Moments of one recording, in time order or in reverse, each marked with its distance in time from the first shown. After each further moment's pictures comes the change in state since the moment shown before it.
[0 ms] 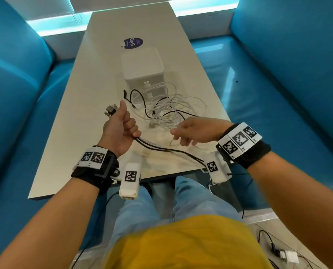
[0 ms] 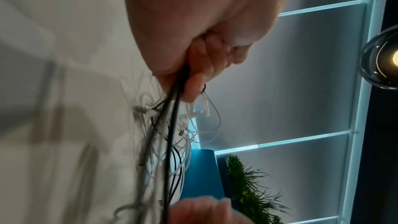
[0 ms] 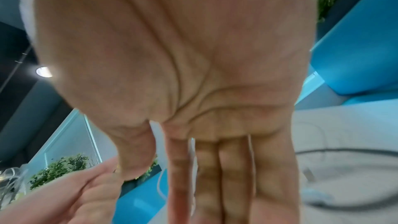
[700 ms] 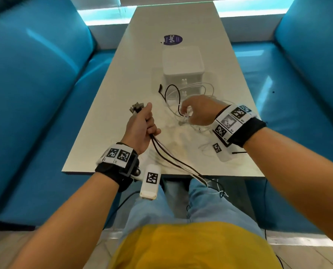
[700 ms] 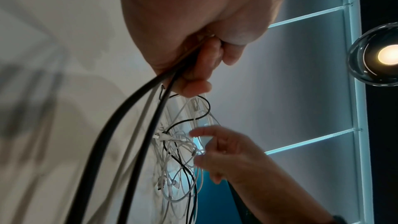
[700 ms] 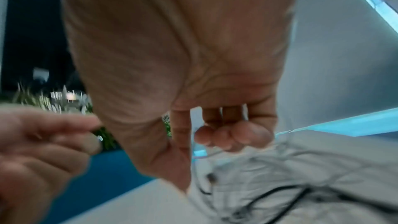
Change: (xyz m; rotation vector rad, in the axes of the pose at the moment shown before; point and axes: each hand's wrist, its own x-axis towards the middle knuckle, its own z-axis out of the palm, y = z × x) left_hand -0.015 0.001 -0.027 0.001 0.166 0.091; right_hand 0.078 -0.054 -0.005 -0.525 0.306 -0.127
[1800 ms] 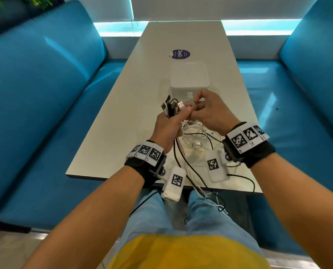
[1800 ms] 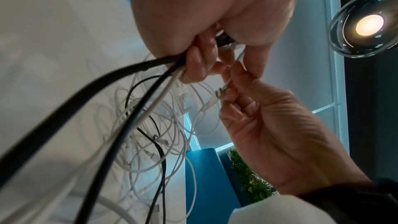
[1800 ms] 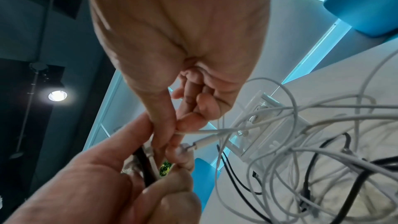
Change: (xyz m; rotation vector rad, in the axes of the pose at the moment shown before) left_hand 0.000 -0.005 0.057 0.145 -0.127 0.227; right_hand -0.027 -0.016 -0.025 0.979 0.242 -0.053
